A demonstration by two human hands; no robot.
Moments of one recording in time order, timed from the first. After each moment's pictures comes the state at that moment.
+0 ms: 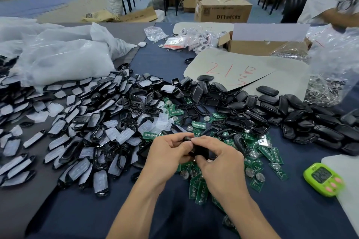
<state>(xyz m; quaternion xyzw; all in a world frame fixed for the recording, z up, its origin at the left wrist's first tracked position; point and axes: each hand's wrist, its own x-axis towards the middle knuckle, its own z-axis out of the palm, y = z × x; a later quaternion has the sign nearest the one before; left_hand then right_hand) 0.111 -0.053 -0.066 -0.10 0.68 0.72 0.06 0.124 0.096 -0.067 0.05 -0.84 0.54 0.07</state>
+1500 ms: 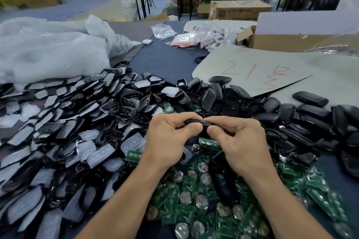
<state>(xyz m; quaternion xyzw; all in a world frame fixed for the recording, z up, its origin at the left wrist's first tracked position) 0.000 -0.059 -0.100 0.05 0.76 0.64 -0.14 -0.018 0.112 -0.109 0.15 -0.78 0.60 0.08</state>
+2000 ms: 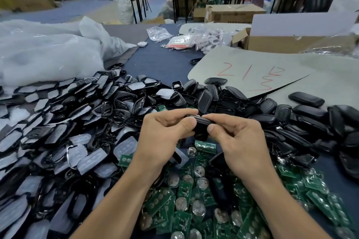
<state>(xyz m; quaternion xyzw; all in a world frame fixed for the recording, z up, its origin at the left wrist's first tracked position) -0.001 -0.059 -0.094 0.01 0.68 0.72 -0.09 -0.021 0.113 -0.113 0.12 -0.75 0.64 0.07</state>
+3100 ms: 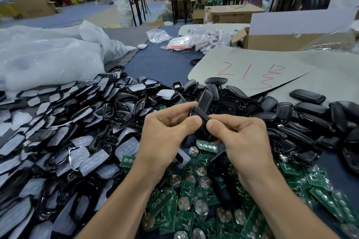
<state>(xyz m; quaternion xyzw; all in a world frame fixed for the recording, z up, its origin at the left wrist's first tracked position) 0.003 -0.056 -0.091 0.03 0.68 0.73 -0.10 -0.010 0.104 -0.098 0.05 -0.70 0.71 0.06</state>
